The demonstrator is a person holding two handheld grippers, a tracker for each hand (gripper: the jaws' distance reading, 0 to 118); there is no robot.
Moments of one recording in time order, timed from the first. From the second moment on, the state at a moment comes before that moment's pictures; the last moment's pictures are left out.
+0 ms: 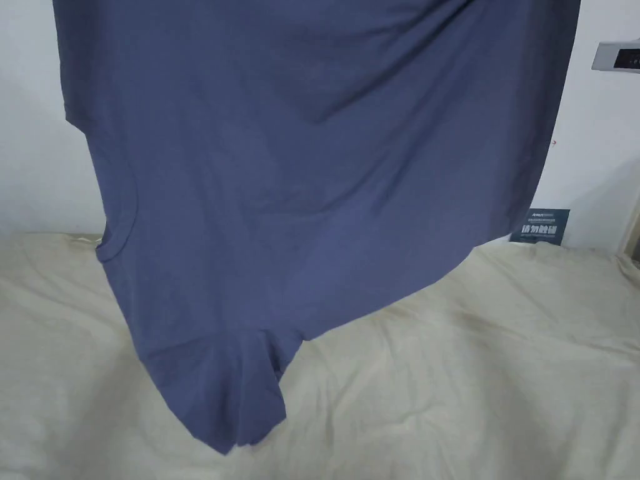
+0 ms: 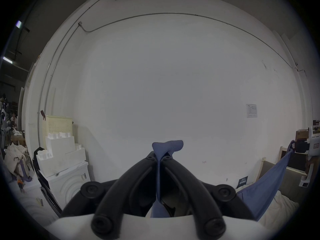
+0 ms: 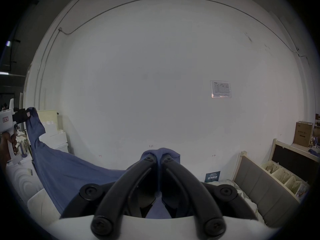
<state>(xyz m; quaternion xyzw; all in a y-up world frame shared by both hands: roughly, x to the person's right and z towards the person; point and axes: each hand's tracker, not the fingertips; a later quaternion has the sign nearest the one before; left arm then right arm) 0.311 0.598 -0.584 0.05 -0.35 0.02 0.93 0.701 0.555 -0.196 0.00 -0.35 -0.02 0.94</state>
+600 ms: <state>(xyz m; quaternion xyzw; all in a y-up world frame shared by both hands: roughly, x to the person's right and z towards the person) 0.323 0.484 -0.580 0.08 -0.38 0.04 0.92 0.756 0.424 -0.222 -0.01 -0.35 -0.05 0.94</state>
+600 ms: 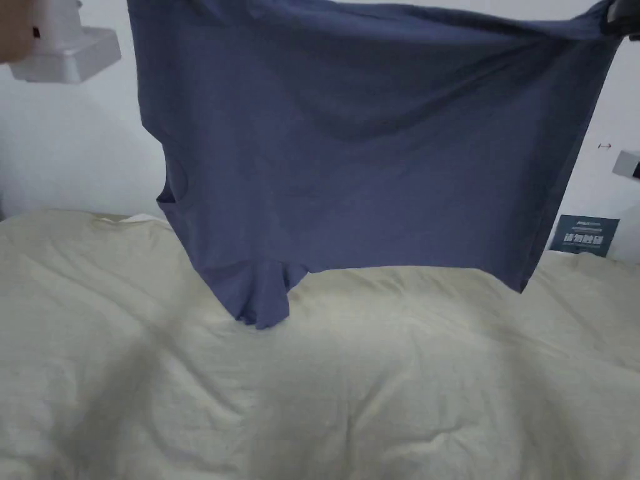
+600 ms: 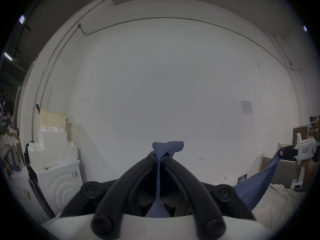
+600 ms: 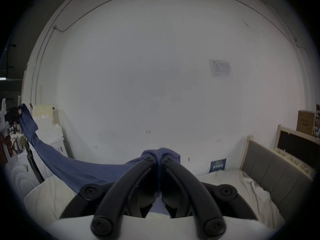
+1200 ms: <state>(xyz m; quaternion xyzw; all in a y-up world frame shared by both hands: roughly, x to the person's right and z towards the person) 0.144 0.225 -0.426 -0.06 -0.42 0.03 0.91 0.631 0.184 -0.060 -0.11 -0.30 -0.15 0.94</state>
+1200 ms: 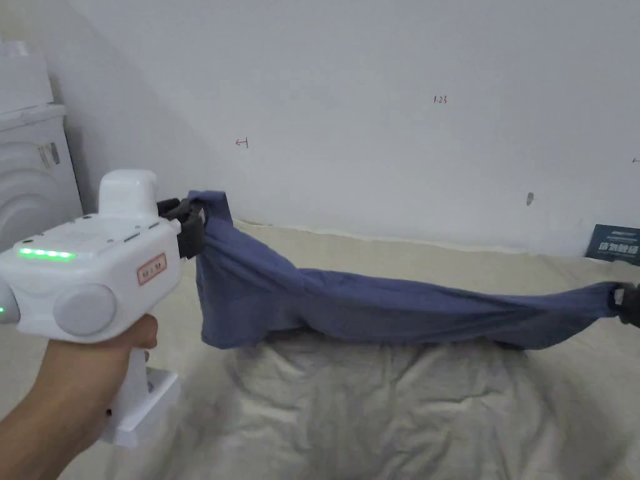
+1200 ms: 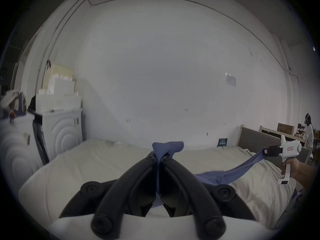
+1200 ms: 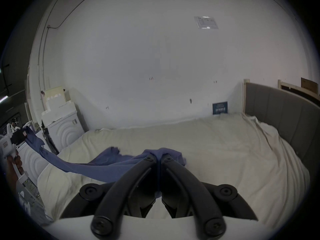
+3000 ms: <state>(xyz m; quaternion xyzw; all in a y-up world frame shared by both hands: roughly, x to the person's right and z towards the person) -0.029 -0.041 -0.270 -0.36 -0.37 -0.16 0.84 0.423 -0.019 0.118 -0.34 -0.30 -0.13 0.88</state>
